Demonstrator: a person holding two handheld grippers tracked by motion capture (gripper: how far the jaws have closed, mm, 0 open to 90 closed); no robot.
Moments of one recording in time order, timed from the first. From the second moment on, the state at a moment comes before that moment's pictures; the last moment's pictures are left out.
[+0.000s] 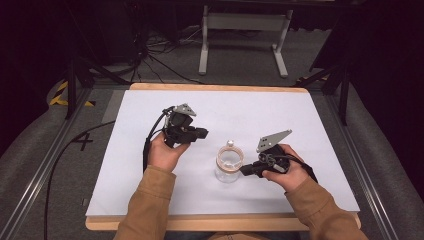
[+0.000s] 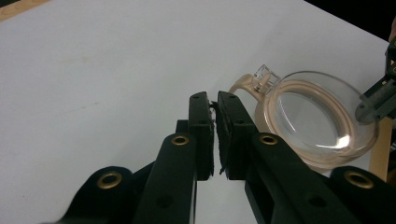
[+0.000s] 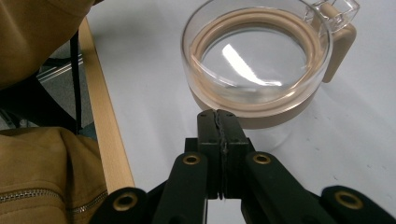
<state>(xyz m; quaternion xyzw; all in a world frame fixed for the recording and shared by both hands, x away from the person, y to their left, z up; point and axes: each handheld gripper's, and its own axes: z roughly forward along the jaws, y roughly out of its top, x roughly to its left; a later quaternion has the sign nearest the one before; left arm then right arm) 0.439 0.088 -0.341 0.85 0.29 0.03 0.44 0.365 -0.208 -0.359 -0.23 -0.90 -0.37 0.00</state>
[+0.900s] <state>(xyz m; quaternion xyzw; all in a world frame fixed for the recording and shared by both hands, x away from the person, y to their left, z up) 0.422 0.123 -0.342 0.84 0.33 0.06 0.43 0.389 -0.257 -0.319 -0.27 -0.86 -0.43 -0.11</state>
